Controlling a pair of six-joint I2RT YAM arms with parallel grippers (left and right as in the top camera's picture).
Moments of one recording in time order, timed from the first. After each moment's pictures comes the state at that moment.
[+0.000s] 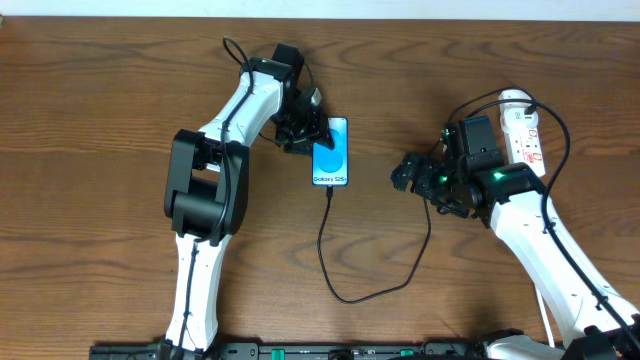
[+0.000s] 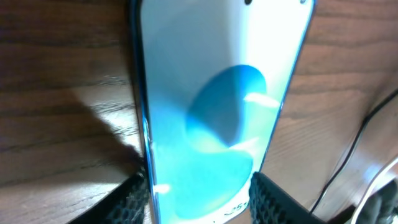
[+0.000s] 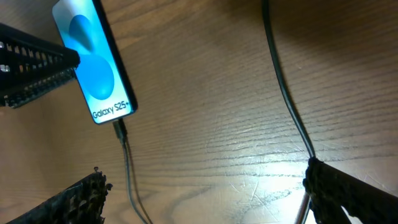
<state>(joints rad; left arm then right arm) -0.30 2.39 1.92 -1.07 0.54 -0.30 0.25 1.41 0.98 -0.71 -0.21 0.66</state>
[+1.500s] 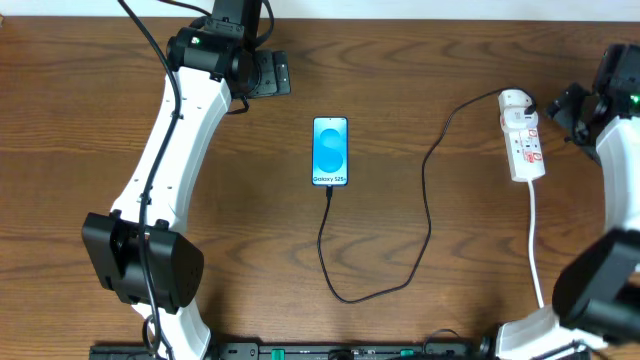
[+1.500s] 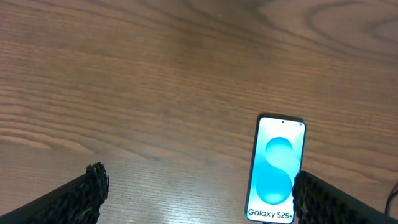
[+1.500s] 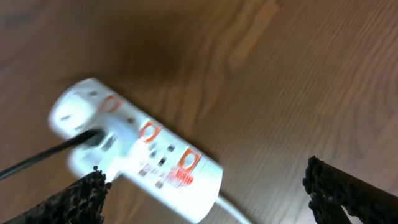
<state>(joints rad) -0.24 1.91 1.92 -1.09 -0.06 -0.36 -0.33 1.78 1.49 -0.80 0.25 0.55</state>
